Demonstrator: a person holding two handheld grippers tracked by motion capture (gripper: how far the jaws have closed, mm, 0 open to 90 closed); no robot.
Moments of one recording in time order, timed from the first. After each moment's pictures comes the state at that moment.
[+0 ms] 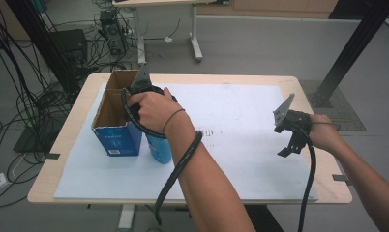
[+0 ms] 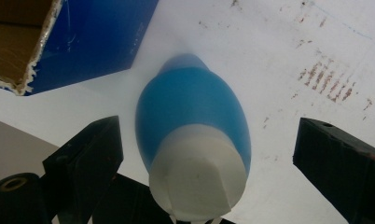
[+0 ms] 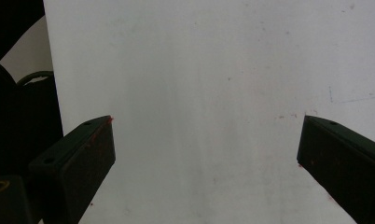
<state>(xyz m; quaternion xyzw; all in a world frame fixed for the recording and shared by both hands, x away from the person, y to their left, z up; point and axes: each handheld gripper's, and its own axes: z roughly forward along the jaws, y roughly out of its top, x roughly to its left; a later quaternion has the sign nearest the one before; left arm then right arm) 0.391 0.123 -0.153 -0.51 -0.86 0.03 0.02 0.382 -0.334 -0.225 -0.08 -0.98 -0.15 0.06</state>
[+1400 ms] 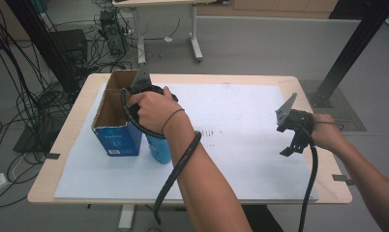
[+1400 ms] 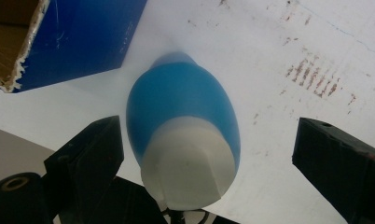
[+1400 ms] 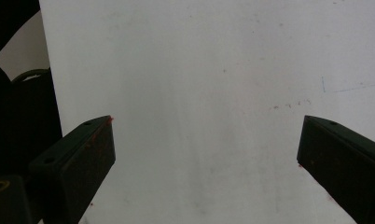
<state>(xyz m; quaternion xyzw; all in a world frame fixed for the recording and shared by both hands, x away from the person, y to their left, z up) 0.385 0.127 -0.148 -0.51 -0.86 0.04 0.00 0.378 -0.337 -0.220 -0.08 -0.99 -0.14 0.06</state>
